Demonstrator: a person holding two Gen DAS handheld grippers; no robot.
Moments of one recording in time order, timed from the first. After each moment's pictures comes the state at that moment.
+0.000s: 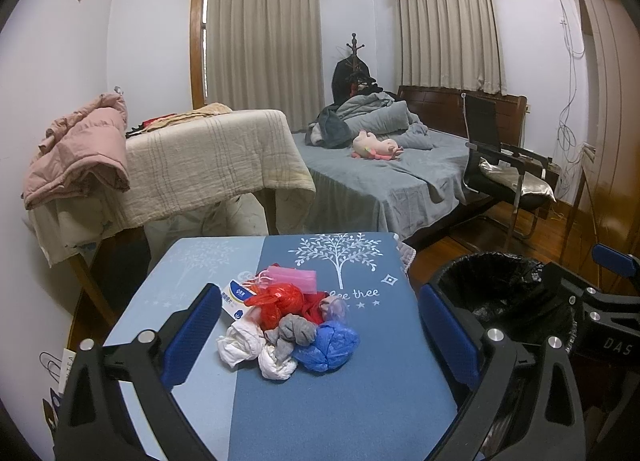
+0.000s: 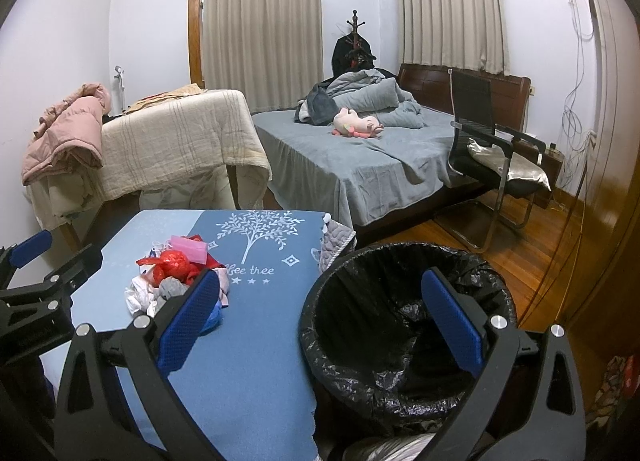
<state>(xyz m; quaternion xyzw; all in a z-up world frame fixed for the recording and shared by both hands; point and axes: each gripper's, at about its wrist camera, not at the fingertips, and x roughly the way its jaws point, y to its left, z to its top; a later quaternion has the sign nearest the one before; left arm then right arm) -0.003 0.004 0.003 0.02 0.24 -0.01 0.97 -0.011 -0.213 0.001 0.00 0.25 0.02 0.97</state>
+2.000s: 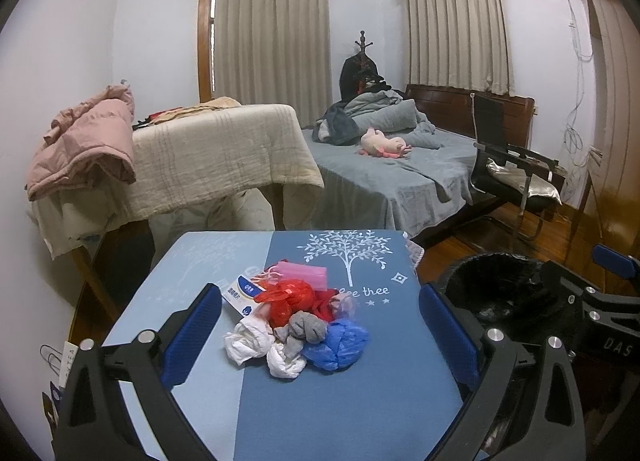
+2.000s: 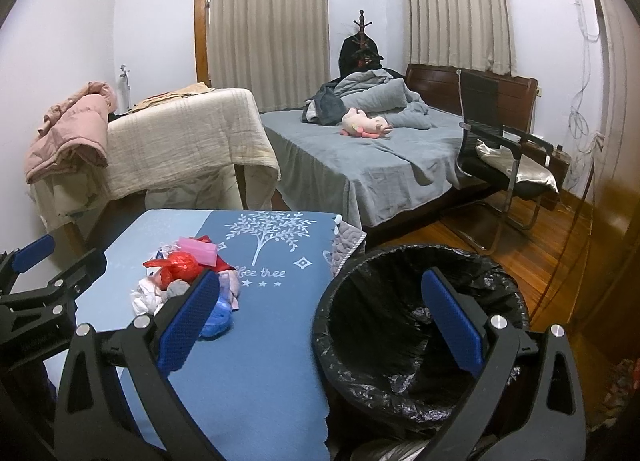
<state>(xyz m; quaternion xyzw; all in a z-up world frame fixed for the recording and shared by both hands) 0.000 0.024 -0.005 0.02 0.24 0.00 0.97 0.001 -0.189 -0.006 0.00 0.26 0.03 0.97</state>
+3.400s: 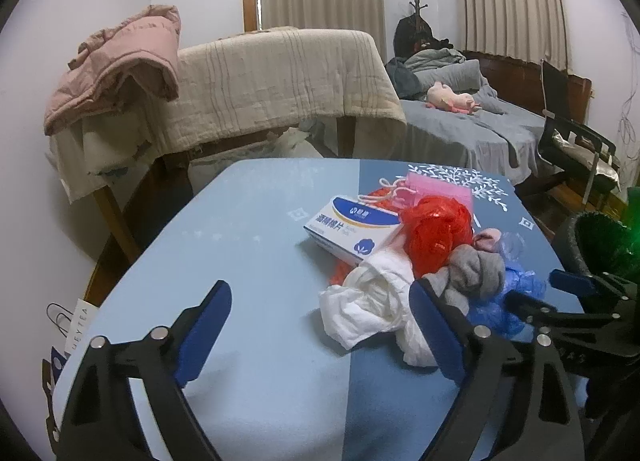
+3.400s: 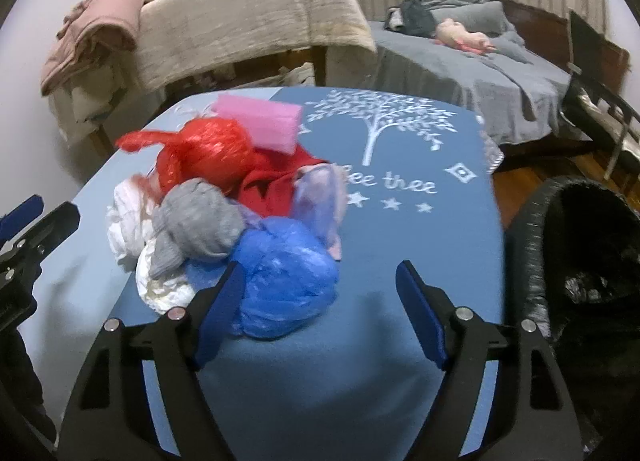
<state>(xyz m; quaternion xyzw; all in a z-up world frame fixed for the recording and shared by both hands) 0.074 0.137 -0.134 0.00 0.30 0.08 0.95 0.137 -0.064 -0.174 -0.03 0.40 0.17 0.90</state>
